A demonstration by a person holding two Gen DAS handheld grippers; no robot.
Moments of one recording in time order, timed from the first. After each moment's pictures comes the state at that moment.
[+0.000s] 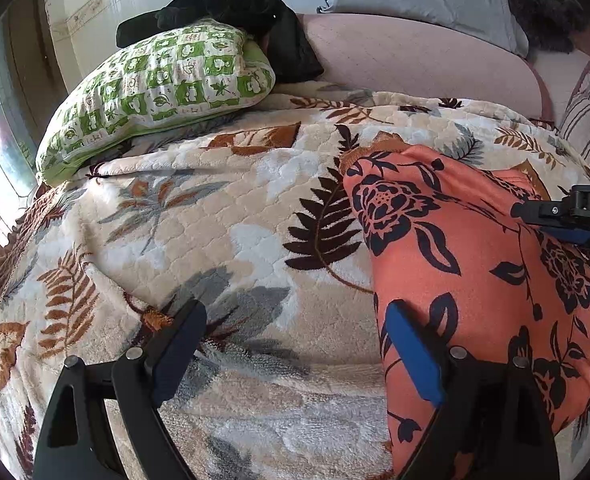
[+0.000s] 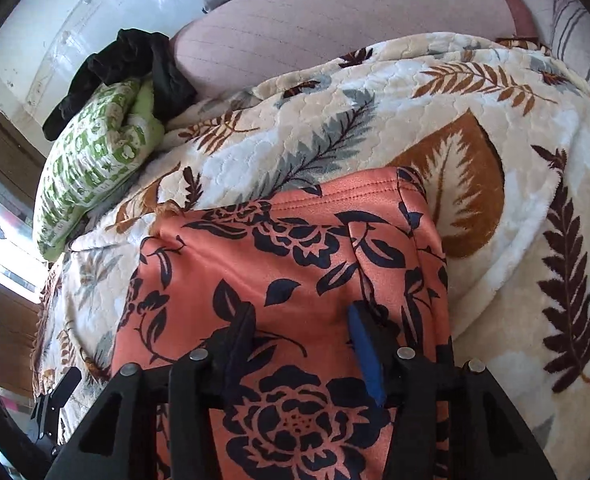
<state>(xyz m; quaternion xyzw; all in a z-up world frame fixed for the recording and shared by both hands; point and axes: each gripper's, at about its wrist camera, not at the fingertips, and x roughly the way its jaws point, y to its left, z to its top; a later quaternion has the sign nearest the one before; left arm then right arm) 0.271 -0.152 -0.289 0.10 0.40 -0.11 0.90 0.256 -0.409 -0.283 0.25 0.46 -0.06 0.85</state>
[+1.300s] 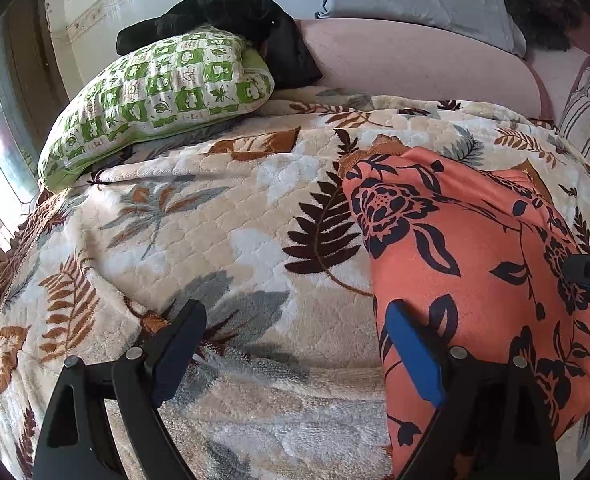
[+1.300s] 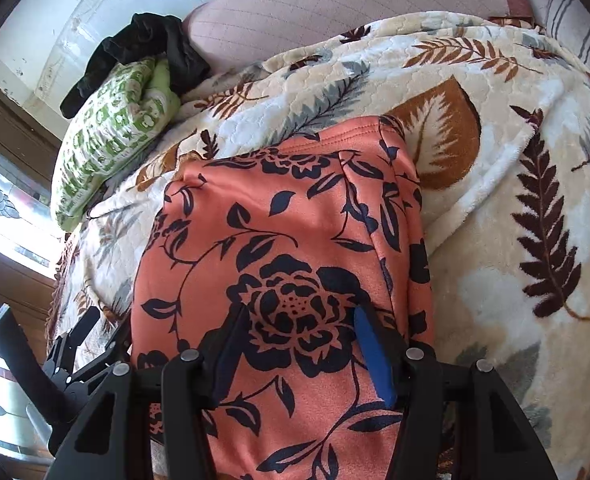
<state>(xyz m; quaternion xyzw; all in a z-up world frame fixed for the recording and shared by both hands) 0.268 -0.155 -0.290 0.11 0.39 -0.10 0.91 0.205 -0.406 -0.280 0.27 0.49 -0.03 0.83</state>
